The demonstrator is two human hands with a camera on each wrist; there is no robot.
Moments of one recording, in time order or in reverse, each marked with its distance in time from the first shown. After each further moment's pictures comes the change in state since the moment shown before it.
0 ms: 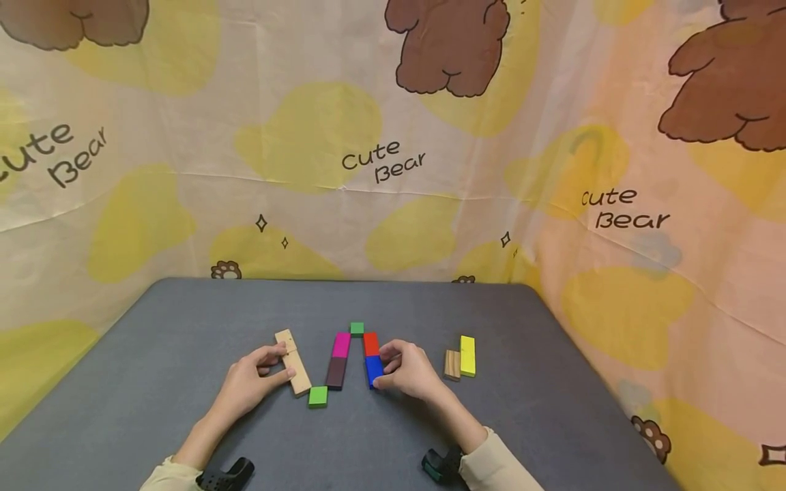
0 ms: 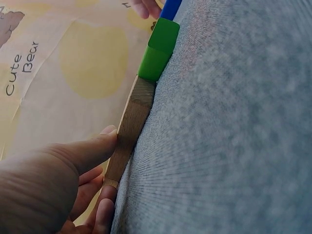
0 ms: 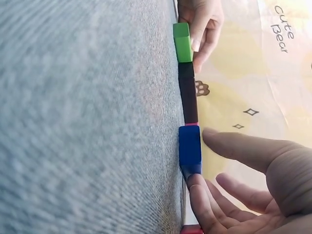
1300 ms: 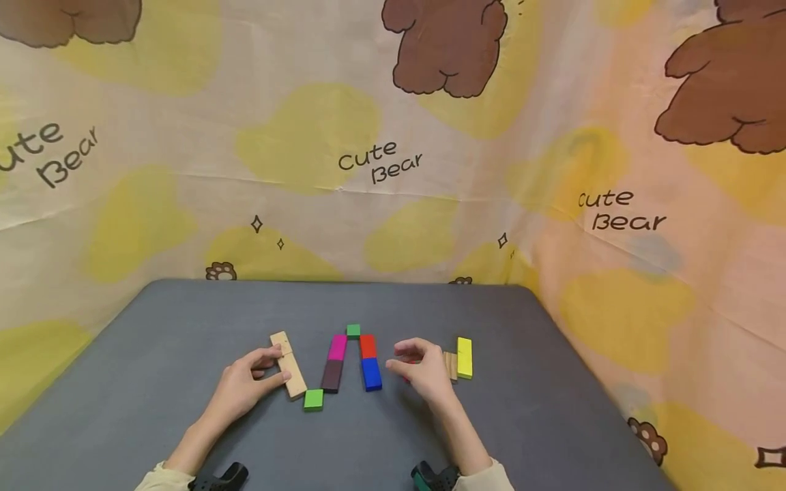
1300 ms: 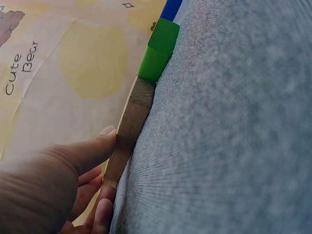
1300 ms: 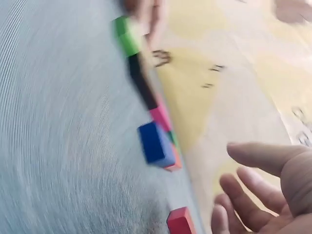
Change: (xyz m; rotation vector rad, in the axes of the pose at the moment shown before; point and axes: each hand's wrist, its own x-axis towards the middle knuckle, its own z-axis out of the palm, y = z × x) left_hand 0.003 -0.006 -0.001 0.003 -0.018 -0.004; right_hand -0.024 -0.011 -0.008 0.225 0.331 0.101
